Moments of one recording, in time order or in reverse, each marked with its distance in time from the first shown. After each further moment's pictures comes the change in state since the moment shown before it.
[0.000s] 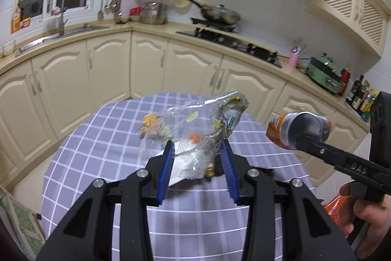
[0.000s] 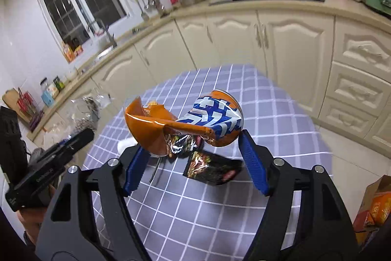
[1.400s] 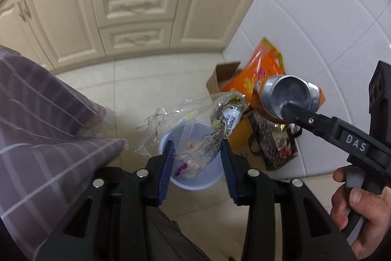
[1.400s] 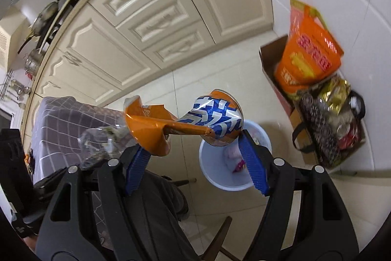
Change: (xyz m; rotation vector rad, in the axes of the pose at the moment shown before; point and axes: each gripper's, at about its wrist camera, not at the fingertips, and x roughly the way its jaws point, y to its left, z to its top) left arm 0.156 -0.406 -0.247 0.536 0.695 -0.502; right arm -0.201 -0.337 -0.252 0.789 0.039 -0.542
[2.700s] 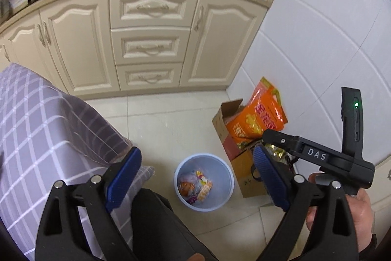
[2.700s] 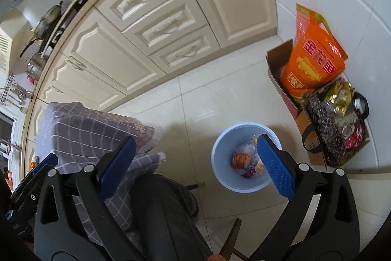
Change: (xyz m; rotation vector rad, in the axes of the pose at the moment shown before) left arm -0.115 0.018 0.006 -0.001 -0.252 0.031; right arm -0.024 0.056 0.008 -0.025 -0.060 0.014
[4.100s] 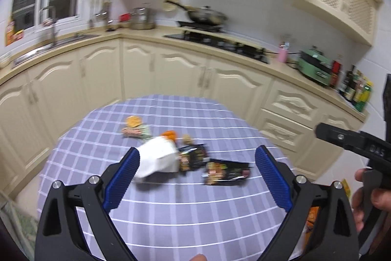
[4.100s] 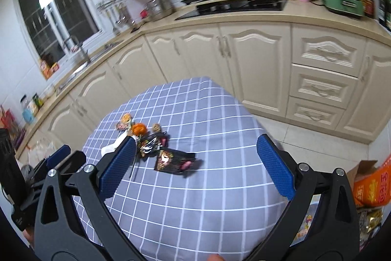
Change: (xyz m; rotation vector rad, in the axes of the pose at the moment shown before) left arm -0.282 0.235 -0.089 -0.446 -0.428 0.564; right arm -0.044 0.381 -0.070 -0.699 -0.036 0.407
